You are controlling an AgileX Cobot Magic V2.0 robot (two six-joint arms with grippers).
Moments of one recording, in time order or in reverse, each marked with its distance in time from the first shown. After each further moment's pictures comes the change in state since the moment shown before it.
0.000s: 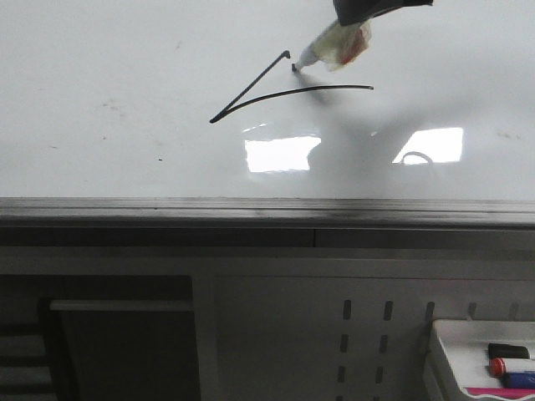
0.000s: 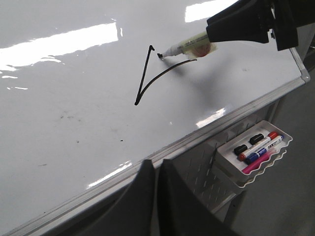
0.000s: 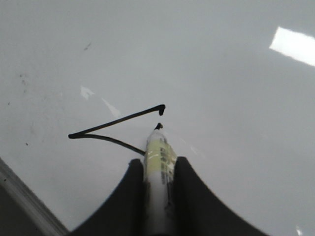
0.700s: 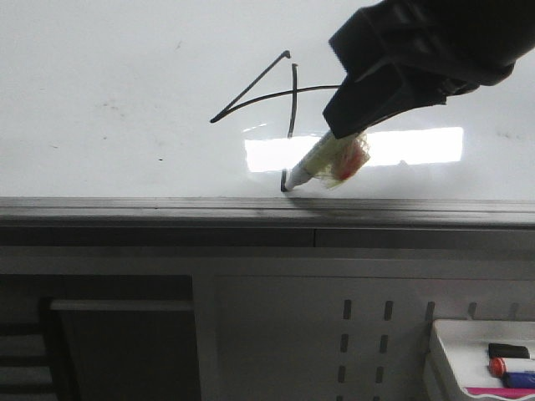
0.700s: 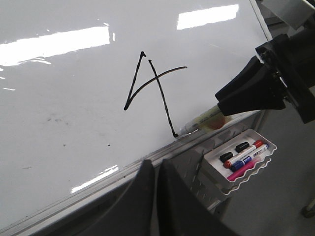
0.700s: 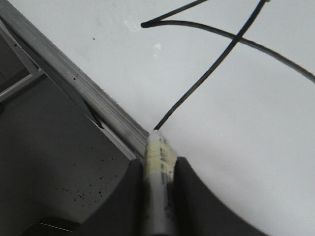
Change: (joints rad) left arm 0.000 0.000 0.000 -0.057 0.027 0.000; right arm 0.094 -0.022 0.068 0.086 0.213 0.000
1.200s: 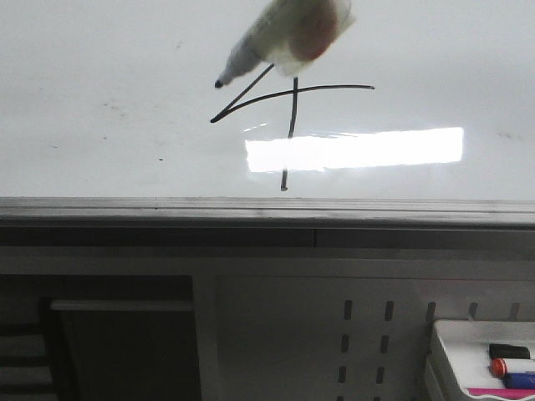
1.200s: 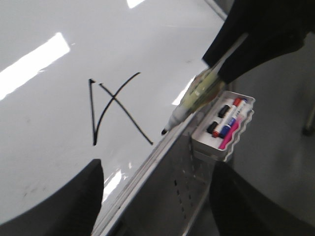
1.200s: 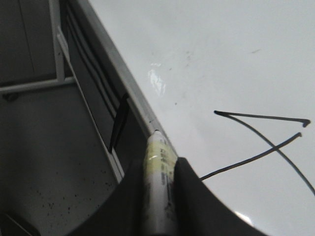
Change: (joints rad) left arm -0.117 0.162 -0.289 0.302 0.176 0.045; right arm 0.280 -0.207 -0.071 -0.256 0.121 0.000
